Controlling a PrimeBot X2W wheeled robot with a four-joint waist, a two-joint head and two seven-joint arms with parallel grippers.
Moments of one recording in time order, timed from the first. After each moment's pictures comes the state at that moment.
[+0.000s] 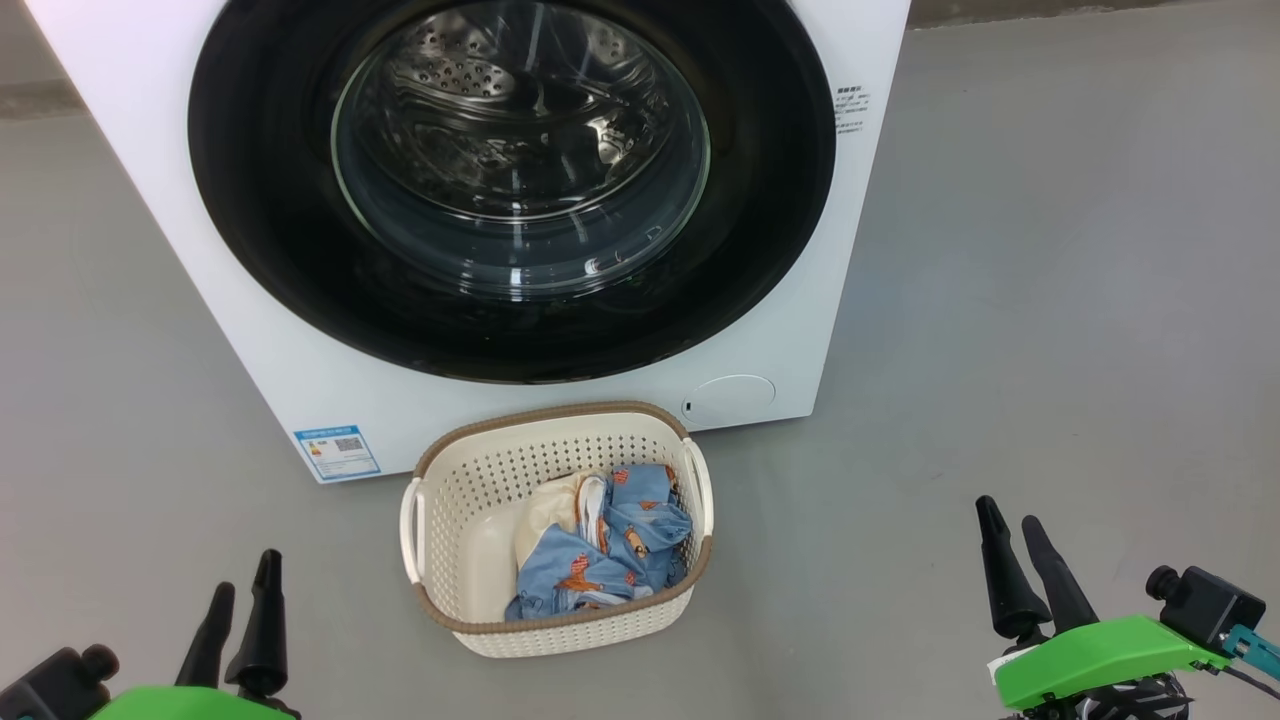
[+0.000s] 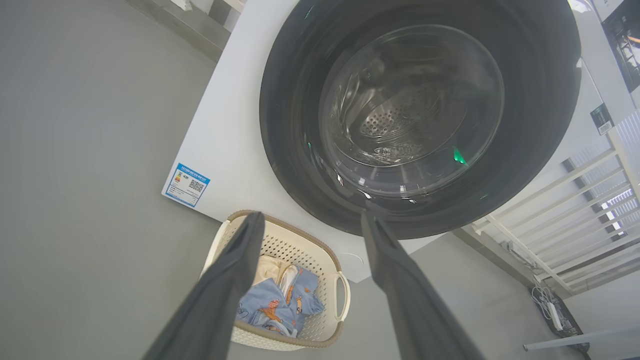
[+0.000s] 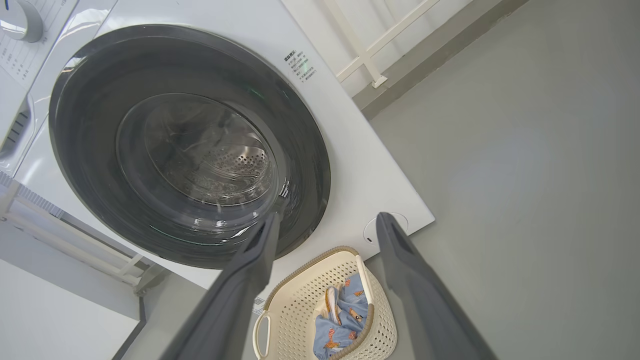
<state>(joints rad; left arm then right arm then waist) -0.02 0.14 -0.01 0.19 -0.89 -0.13 -0.10 -0.08 -0.03 -0.07 0.28 0.72 0.13 -0.10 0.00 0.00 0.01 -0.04</state>
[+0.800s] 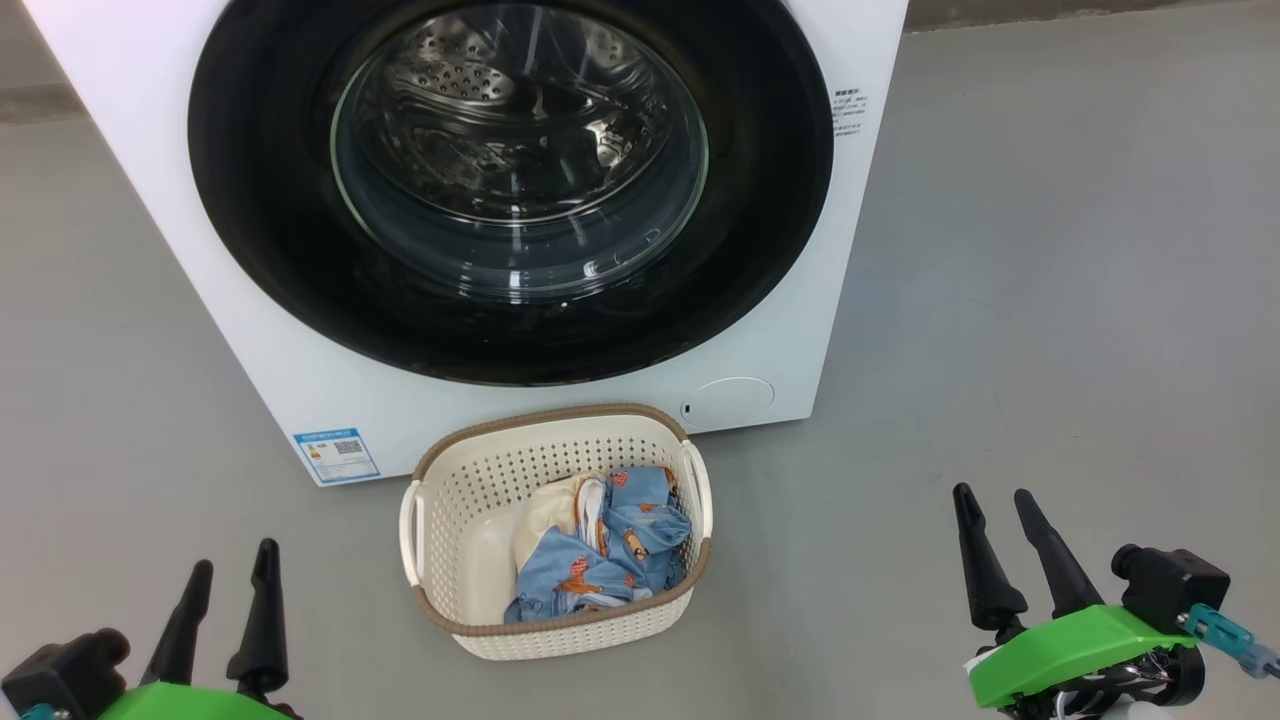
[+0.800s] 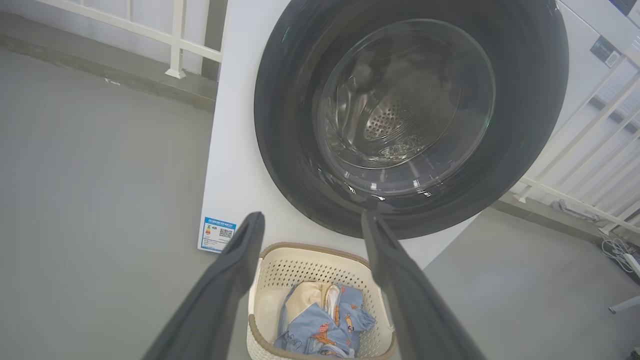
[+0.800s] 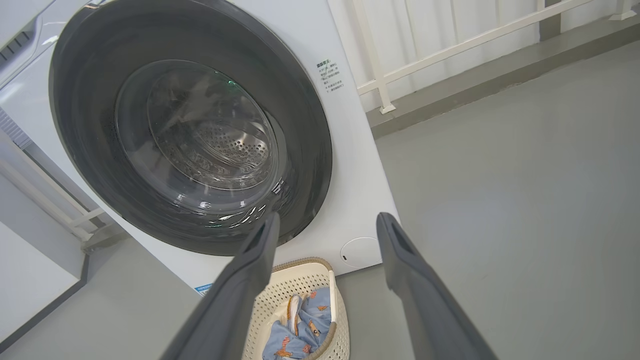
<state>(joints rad) -0.02 0.17 -0.02 0.17 -0.64 -0.13 -0.17 -0.11 -0.04 -0.05 0.28 0.46 0.13 -0.17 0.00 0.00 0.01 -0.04</state>
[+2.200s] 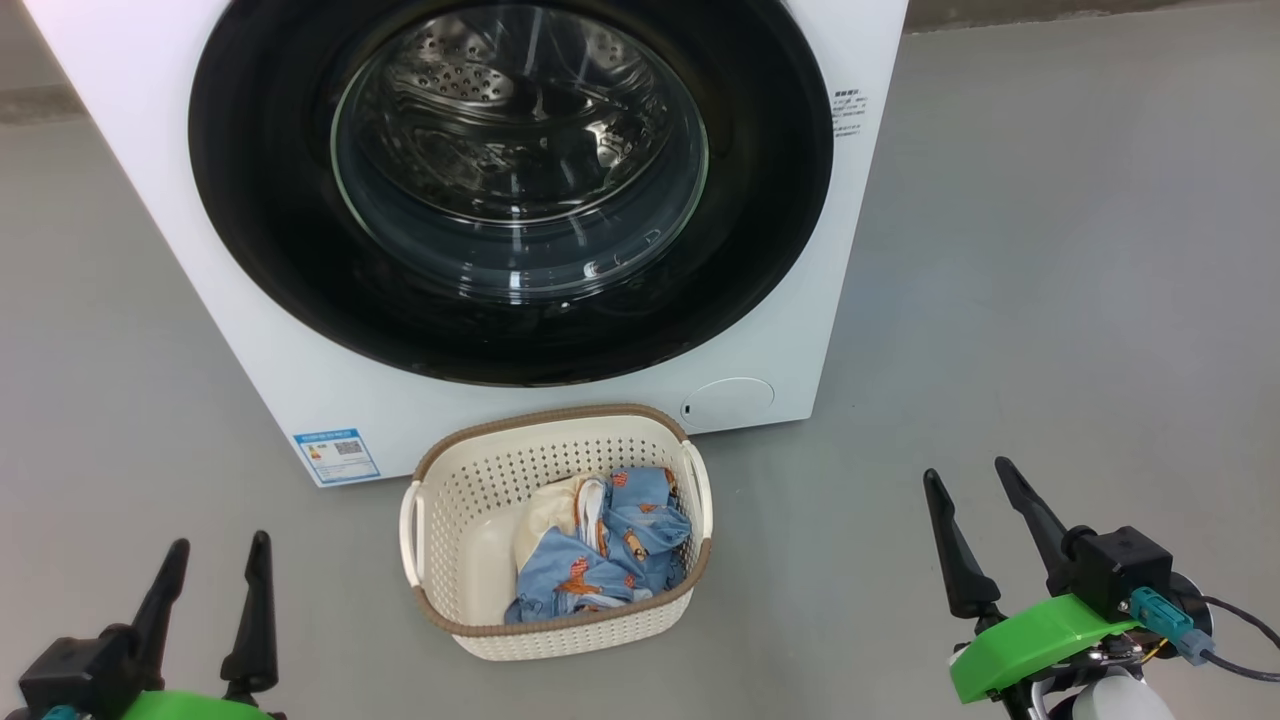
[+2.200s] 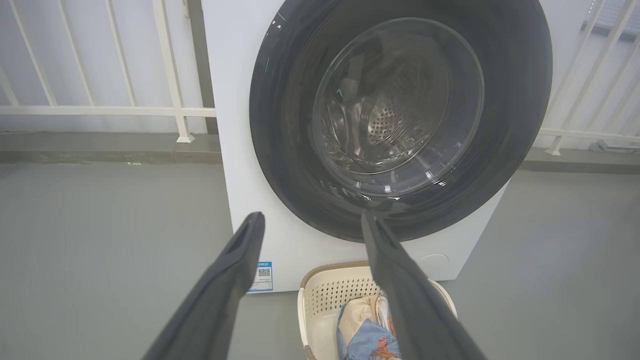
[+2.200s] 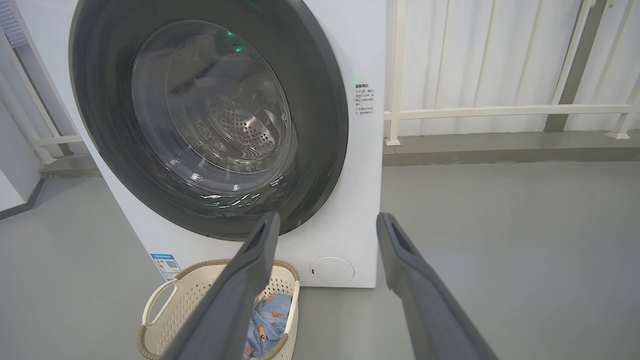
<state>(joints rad) -0.02 0.20 -0.02 0.17 -0.37 -0.13 -0.26 -0.15 -0.04 -0.04 0.29 0.12 0.13 -0.25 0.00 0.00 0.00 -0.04</state>
